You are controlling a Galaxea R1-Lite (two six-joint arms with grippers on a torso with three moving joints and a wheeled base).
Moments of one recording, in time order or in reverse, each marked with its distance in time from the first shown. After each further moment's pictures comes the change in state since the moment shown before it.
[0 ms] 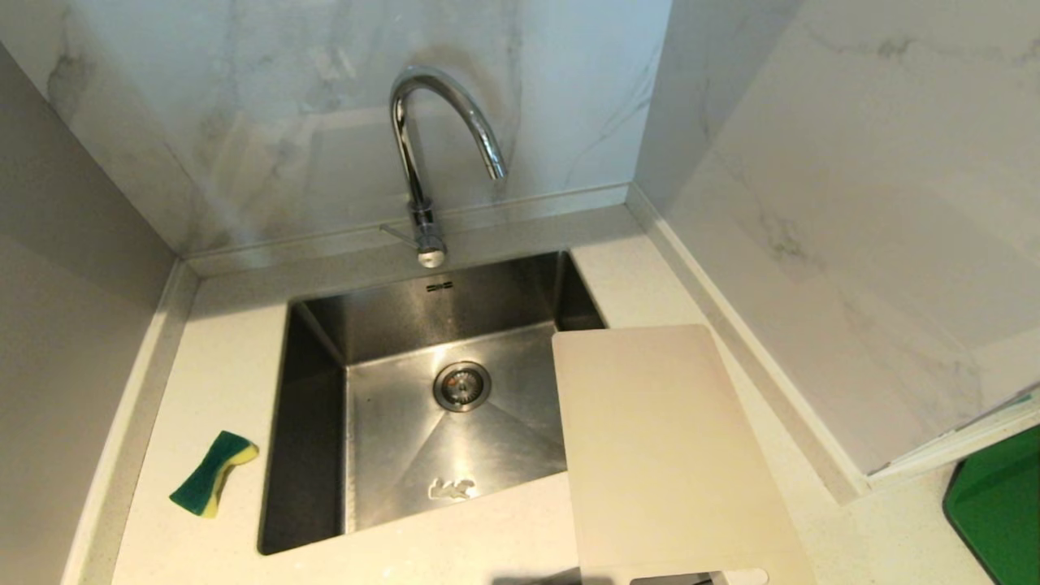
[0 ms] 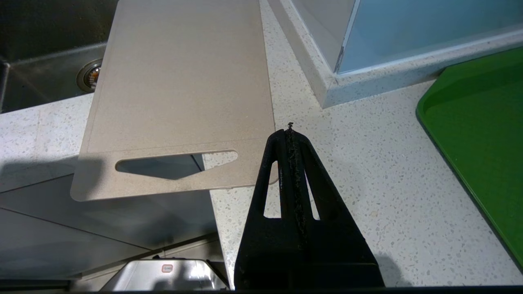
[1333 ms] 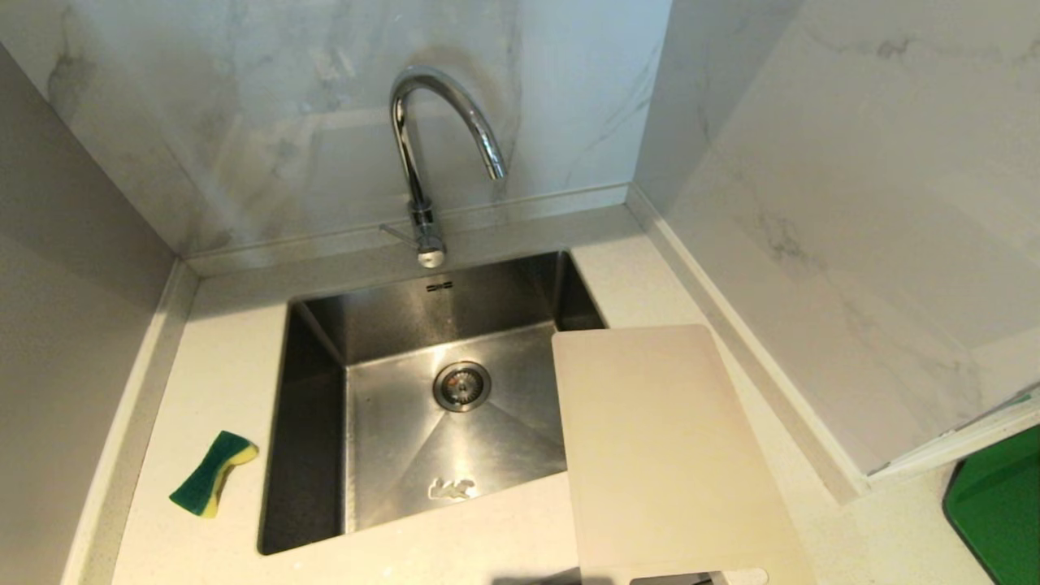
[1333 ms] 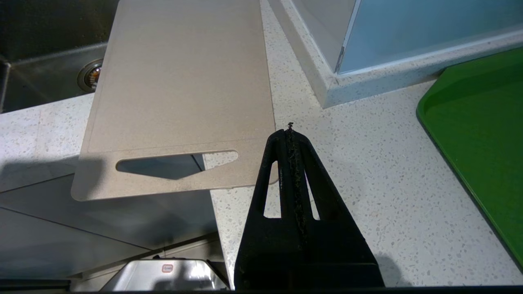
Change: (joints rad) left arm 0.003 0.224 -0.355 0.083 -0.004 0.038; right arm 0.000 0.000 0.000 0.000 0.000 -0.001
